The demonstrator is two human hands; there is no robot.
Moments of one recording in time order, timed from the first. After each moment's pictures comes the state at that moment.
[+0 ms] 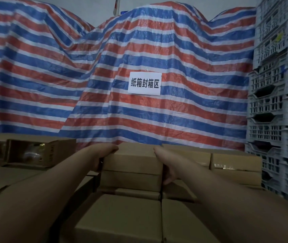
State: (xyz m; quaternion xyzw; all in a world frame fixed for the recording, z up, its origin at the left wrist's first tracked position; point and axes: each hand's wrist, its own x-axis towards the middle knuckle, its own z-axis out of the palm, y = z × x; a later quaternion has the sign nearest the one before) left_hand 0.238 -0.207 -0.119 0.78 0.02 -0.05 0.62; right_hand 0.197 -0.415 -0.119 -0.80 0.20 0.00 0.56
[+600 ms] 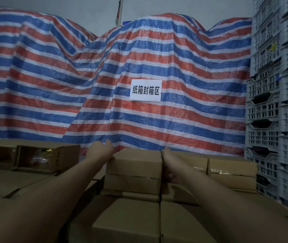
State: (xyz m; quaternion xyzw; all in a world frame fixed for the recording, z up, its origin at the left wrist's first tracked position) left_hand 0.239 -0.208 -0.117 0.80 0.04 0.22 0.56; right_hand 0.155 -0.414 -0.113 -0.77 0.18 -0.11 0.60
